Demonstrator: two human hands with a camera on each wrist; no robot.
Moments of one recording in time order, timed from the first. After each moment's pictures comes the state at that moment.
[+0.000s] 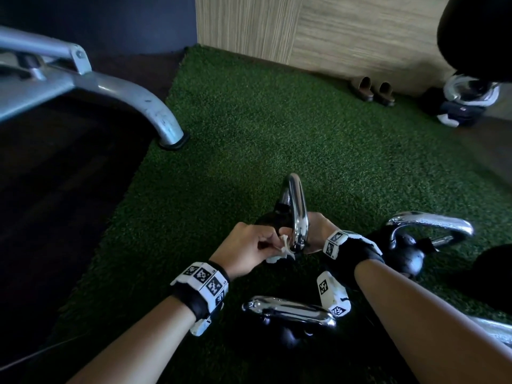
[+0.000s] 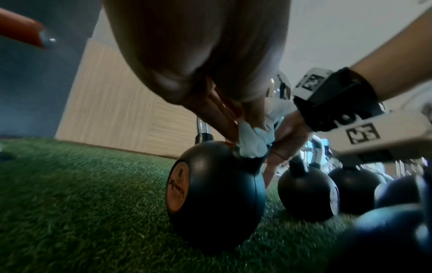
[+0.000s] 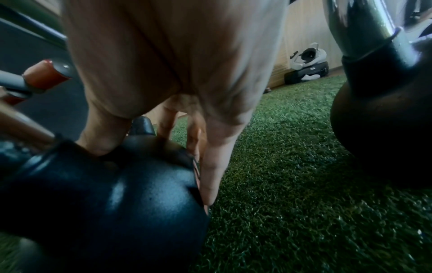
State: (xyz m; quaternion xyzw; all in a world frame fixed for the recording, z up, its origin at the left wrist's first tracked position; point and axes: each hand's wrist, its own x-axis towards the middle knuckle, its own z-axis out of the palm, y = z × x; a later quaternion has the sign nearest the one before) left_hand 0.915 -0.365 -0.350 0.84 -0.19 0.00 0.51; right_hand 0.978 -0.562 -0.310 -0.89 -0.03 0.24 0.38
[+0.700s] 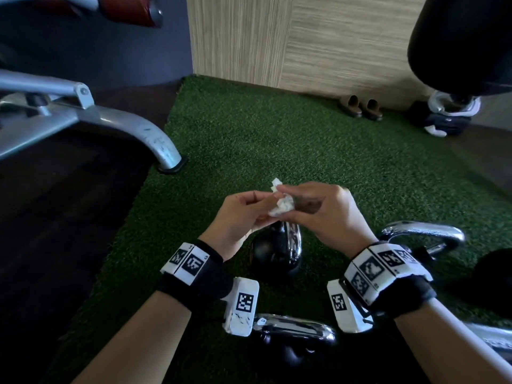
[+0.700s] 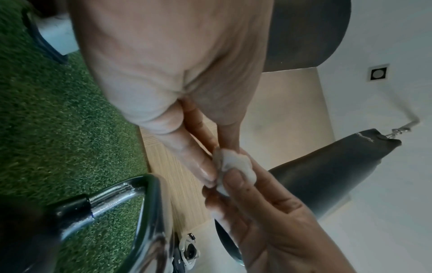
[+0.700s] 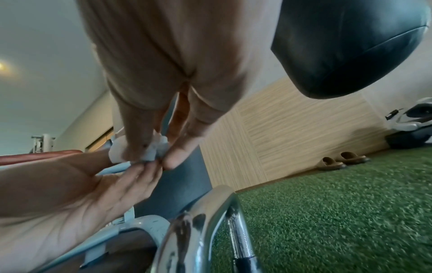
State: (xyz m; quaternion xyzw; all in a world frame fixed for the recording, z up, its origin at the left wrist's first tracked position) left_hand 0.938 -0.371 -0.245 0.55 0.01 -0.10 0.83; right_hand 0.940 -0.554 -0.207 -0.87 -0.23 -0.08 0.43
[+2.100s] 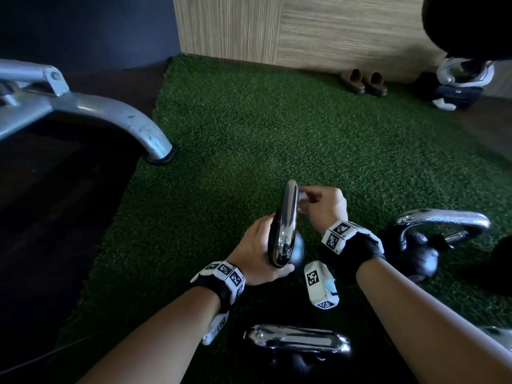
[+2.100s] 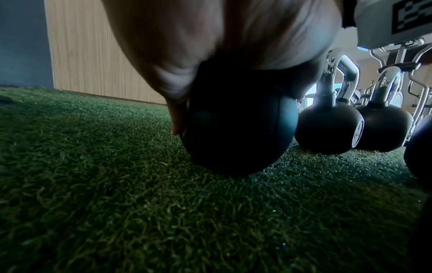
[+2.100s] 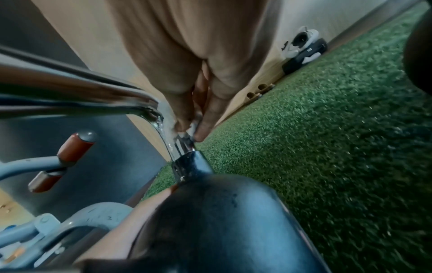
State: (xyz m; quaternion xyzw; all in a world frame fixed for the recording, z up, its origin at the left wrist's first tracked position) left_hand 0.973 -0.384 -0.411 0.89 -0.22 0.02 0.40; right_hand 1.030 -0.563 -0.322 -0.87 0.07 -0.08 0.47
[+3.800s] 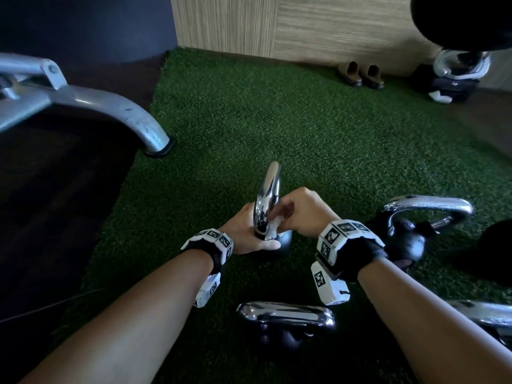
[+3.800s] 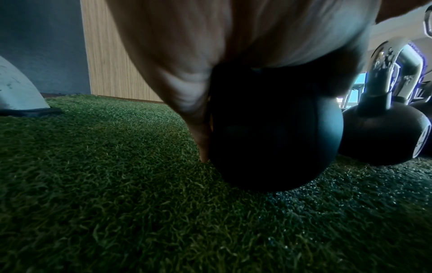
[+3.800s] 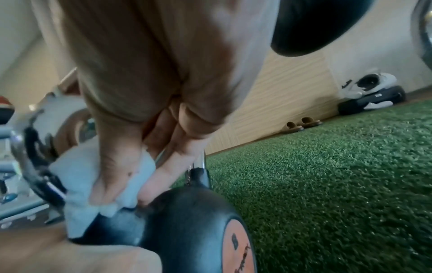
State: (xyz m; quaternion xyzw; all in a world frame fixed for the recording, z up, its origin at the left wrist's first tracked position) left_hand 1.014 -0.371 -0.419 0.89 -0.19 -0.10 0.41; right_hand 0.985 -0.559 -0.285 -0.90 -0.17 0.15 0.38
